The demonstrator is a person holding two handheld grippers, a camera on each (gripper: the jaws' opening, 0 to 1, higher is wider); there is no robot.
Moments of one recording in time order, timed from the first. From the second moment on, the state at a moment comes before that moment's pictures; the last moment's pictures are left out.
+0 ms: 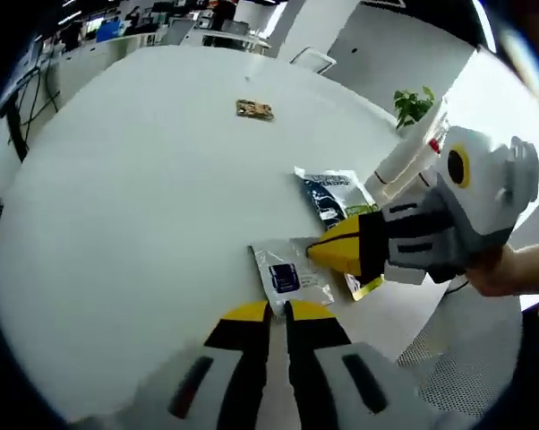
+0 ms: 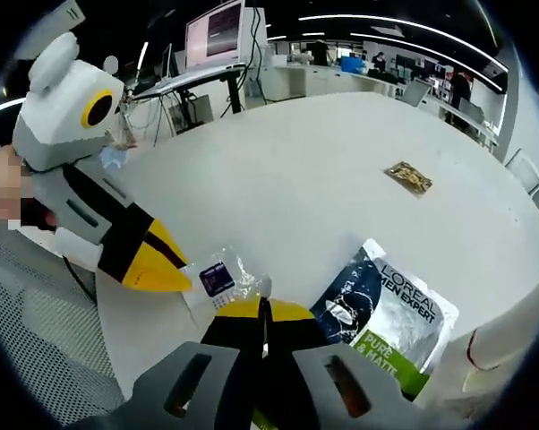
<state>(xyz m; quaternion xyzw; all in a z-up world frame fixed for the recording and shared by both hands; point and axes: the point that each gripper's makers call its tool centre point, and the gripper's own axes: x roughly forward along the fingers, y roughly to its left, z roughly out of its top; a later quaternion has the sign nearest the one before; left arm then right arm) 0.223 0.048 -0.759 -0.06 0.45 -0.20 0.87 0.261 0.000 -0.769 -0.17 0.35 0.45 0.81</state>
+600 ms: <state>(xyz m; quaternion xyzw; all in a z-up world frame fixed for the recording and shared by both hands) 0.237 0.044 -0.752 -0.01 0.41 -0.24 0.88 0.260 0.001 -0.768 -0.17 0.35 0.47 0.79</state>
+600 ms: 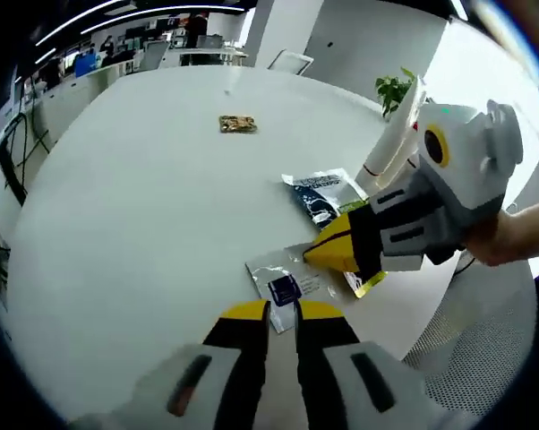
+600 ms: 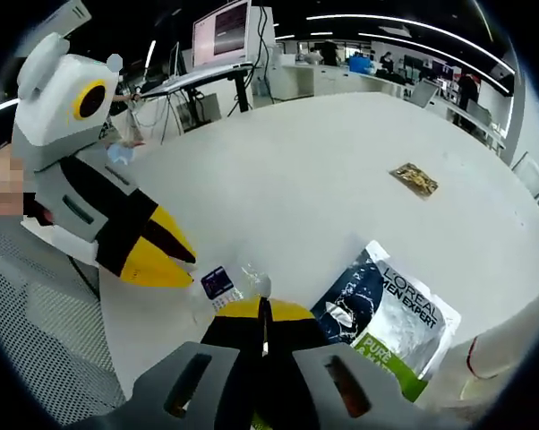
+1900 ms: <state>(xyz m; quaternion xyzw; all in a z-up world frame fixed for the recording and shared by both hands) 0.251 0.032 -0.771 0.10 0.40 -0.26 0.87 0.268 -0.002 -0.754 -0.22 0.28 0.48 0.80</state>
